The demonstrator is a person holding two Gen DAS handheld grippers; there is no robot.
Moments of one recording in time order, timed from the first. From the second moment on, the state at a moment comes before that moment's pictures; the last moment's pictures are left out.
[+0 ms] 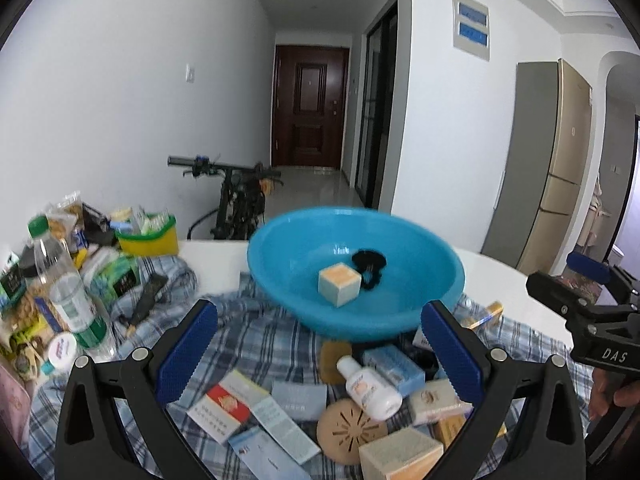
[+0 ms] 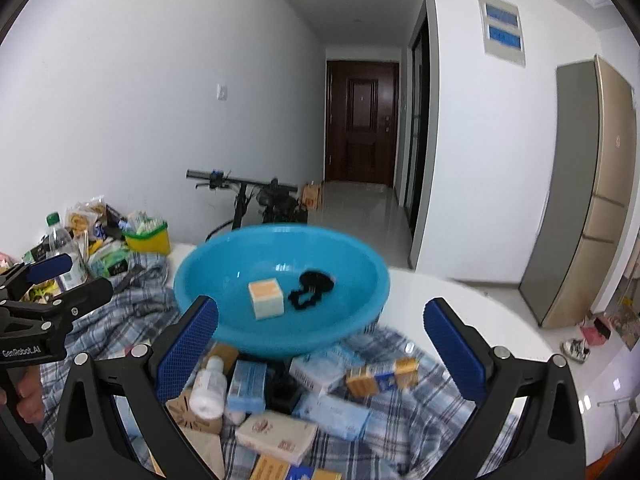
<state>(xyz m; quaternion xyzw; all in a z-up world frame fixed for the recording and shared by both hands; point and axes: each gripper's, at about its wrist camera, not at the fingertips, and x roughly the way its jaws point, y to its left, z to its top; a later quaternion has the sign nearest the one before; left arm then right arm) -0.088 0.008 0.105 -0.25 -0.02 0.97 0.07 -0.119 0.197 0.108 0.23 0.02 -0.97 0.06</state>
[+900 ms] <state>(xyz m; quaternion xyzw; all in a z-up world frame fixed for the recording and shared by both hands) -0.059 0.015 -0.005 -0.39 -0.04 0.92 0.06 -0.101 0.201 -0.005 0.37 -0.01 -0.93 0.06</state>
